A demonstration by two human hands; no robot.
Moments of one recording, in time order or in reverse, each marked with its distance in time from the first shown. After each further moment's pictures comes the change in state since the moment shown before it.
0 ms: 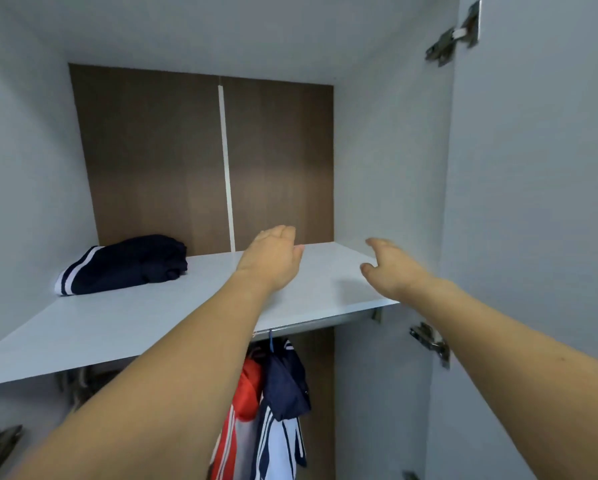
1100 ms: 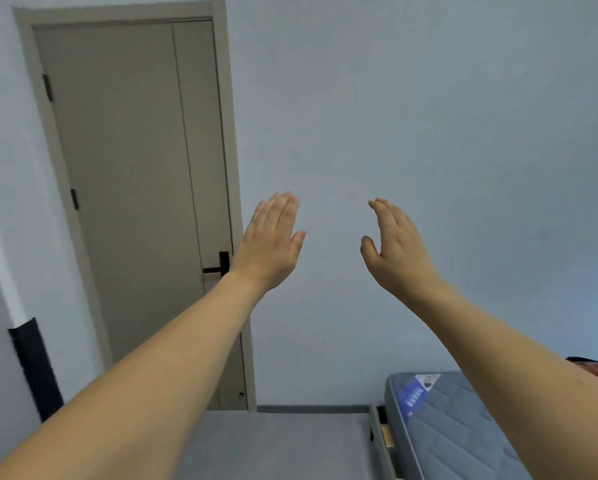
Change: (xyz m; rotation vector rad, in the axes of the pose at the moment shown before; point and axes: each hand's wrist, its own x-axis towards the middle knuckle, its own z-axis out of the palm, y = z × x) left_hand -0.326 0.718 -0.102 -0.940 0.241 1.067; right_hand -0.715 0.218 -0.384 -0.671 0.803 0.682
